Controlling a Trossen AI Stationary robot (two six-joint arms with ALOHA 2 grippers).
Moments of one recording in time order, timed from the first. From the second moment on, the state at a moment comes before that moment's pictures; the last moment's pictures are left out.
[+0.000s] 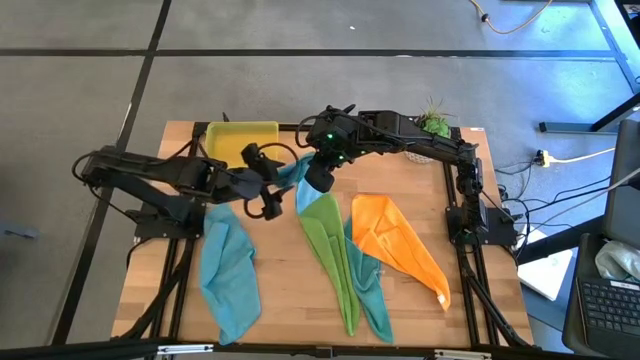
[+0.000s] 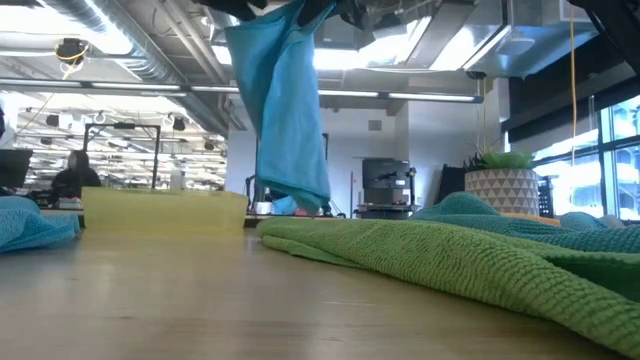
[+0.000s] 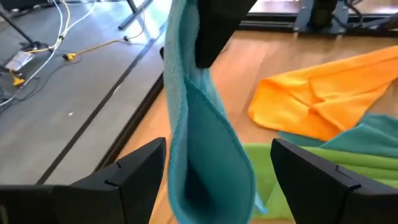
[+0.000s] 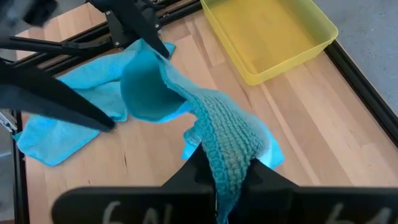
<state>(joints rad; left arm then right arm) -0.15 1.23 1.25 -0.72 -0.62 -0.21 -0.12 2.01 2.34 -1.18 0.02 0.31</state>
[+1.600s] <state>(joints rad) -0.17 1.36 1.25 -0.92 -0.58 -0.42 -0.14 2.01 2.34 -1.27 0.06 0.30</state>
